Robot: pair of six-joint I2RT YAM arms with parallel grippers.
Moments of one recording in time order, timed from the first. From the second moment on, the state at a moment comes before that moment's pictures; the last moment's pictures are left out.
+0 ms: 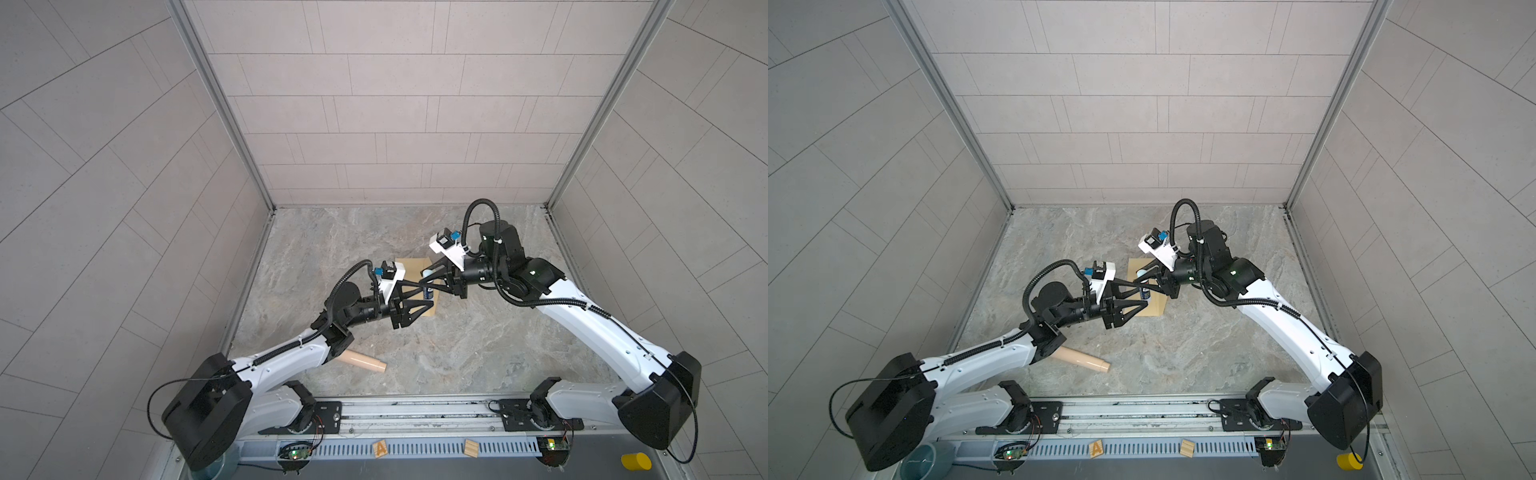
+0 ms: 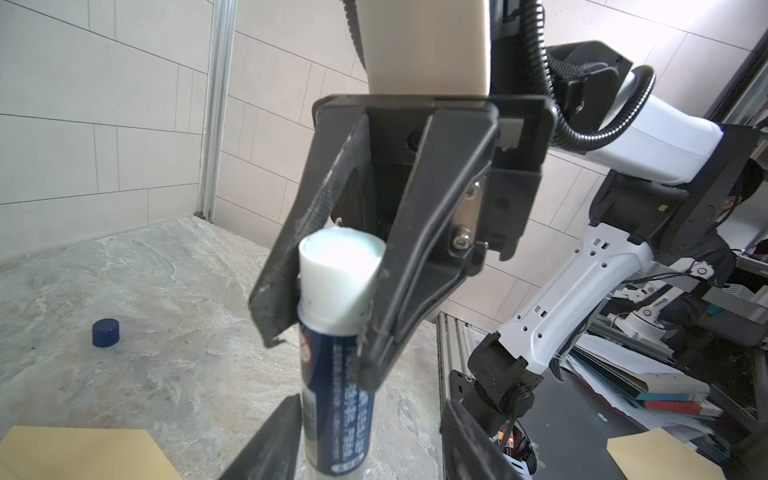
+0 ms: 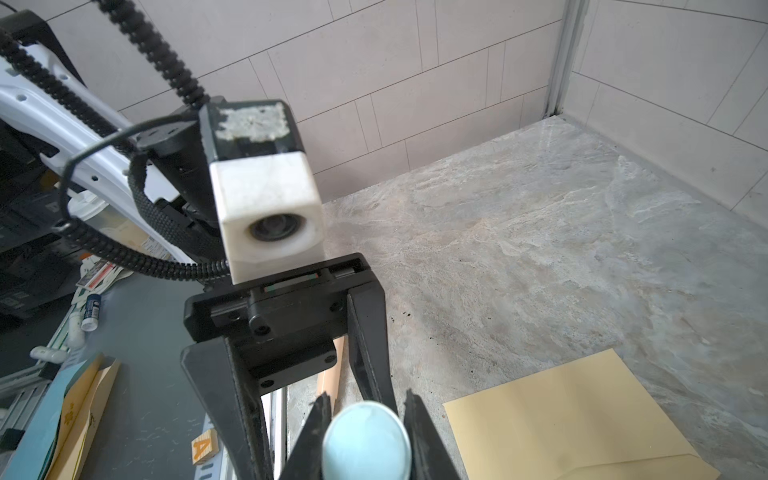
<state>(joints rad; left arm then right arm) -0.71 1.18 0.49 0.79 0.65 -0.37 0.54 1.26 1.19 -0.47 -0.79 -0.17</state>
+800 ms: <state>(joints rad) -0.70 1.22 0.51 0.80 0.66 -0.40 0.54 1.29 1.19 -0.49 -0.84 -0.20</state>
